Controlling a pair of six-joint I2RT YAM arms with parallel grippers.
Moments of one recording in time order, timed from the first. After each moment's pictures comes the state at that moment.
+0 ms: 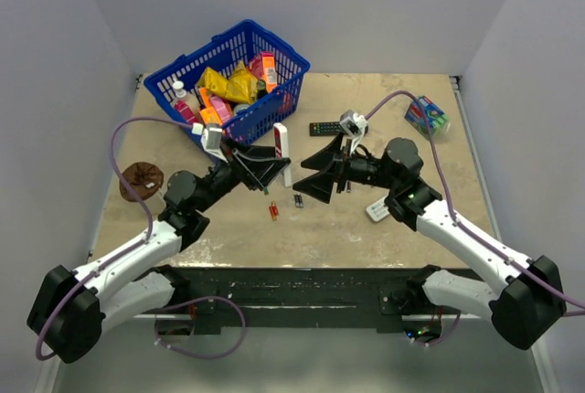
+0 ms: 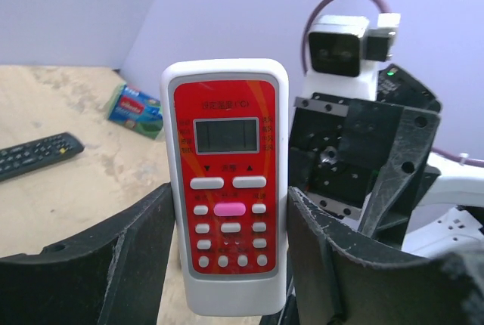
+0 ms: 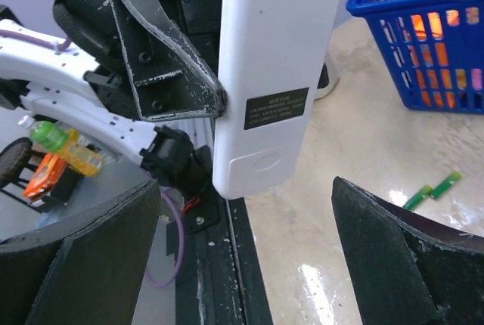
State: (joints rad) left arm -0.60 0.97 0.49 0.79 0.30 -0.72; right arm 0.59 1.08 0.76 0.35 -0.72 0.53
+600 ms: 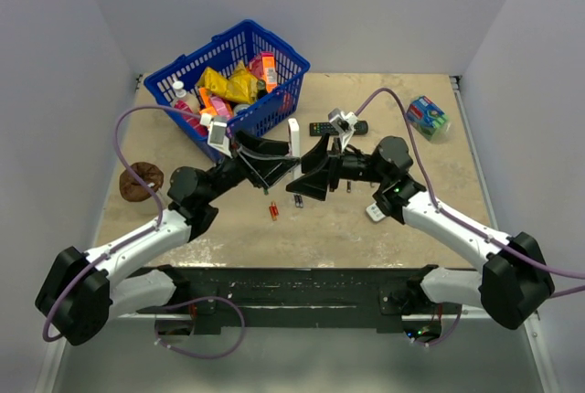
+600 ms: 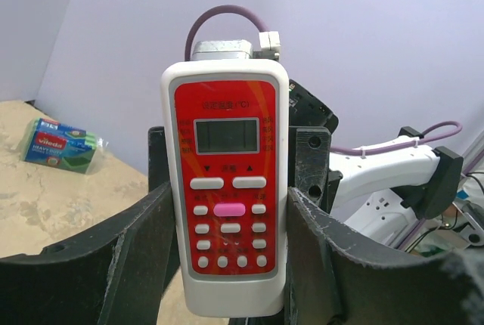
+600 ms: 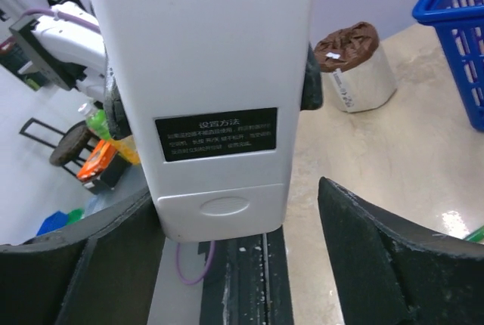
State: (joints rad) left arm -0.64 1.10 0.58 1.03 0.44 -0.82; right arm 0.61 1.21 0.76 0.62 -0.85 0.68
